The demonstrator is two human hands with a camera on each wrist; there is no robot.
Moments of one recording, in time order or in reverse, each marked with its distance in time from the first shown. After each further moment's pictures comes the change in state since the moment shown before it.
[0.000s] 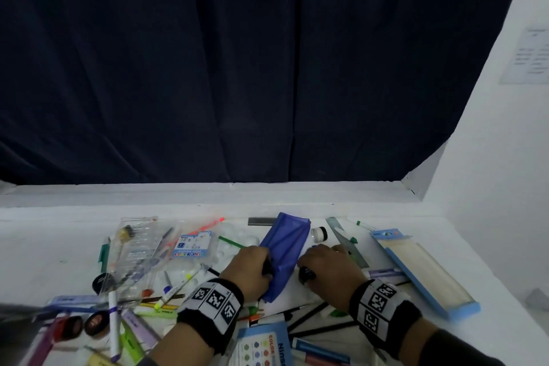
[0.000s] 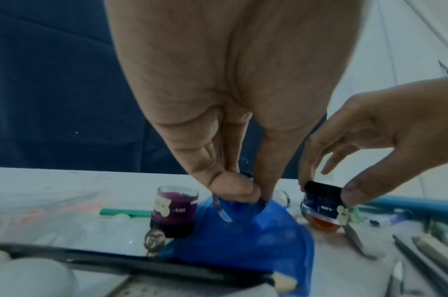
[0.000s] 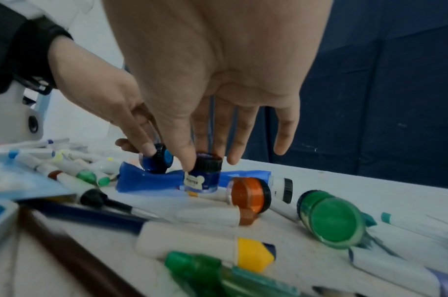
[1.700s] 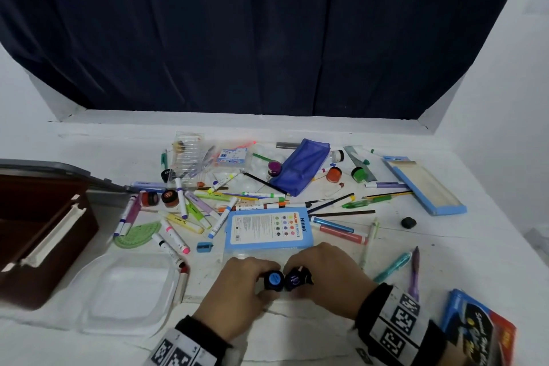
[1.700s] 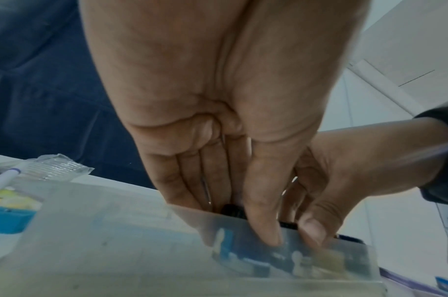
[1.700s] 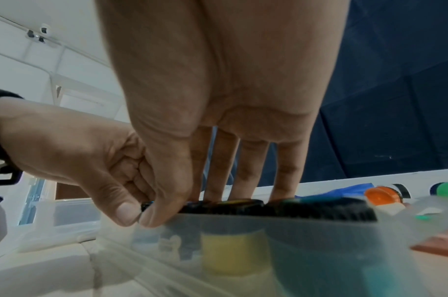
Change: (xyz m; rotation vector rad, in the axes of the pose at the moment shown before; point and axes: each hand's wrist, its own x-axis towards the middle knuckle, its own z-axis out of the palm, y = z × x) left_hand -0.260 0.002 0.052 -0.143 0.082 0.012; right_hand -0.162 -0.153 0.007 0.330 -0.113 -0.084
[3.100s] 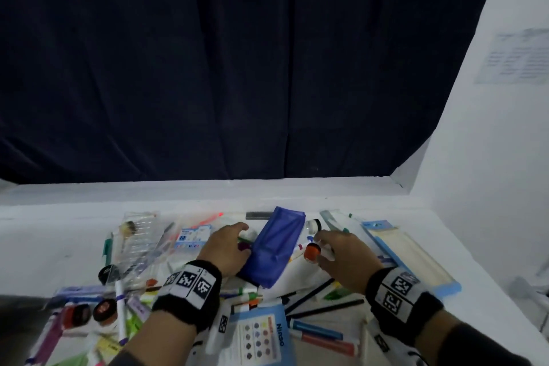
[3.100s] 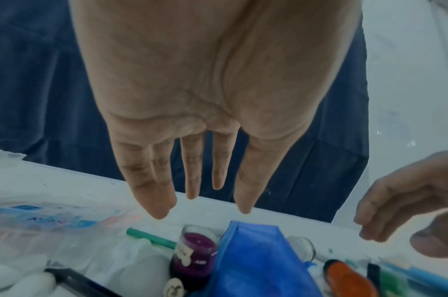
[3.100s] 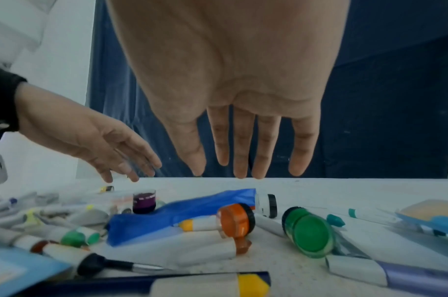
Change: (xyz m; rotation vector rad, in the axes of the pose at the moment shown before) left_hand 0.239 -0.004 -0.073 0.014 0.029 -0.138; right_hand 0.107 0.149 -0.094 -0.014 0.378 0.237
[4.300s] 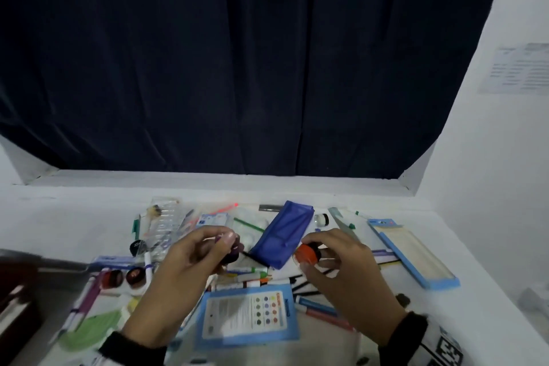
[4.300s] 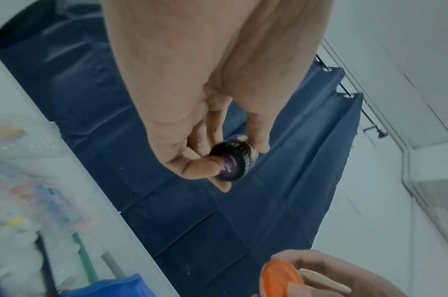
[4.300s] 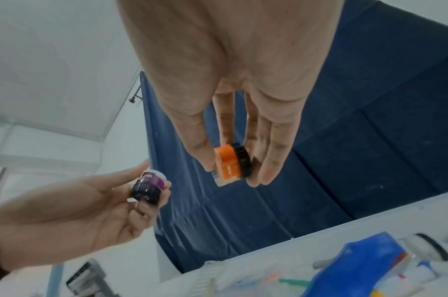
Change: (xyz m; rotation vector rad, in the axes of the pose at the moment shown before) left_hand -0.168 0.020 -0.048 -0.936 0.252 0.083; right_hand -0.093 -0.089 -0.031 0.425 0.295 -0.238
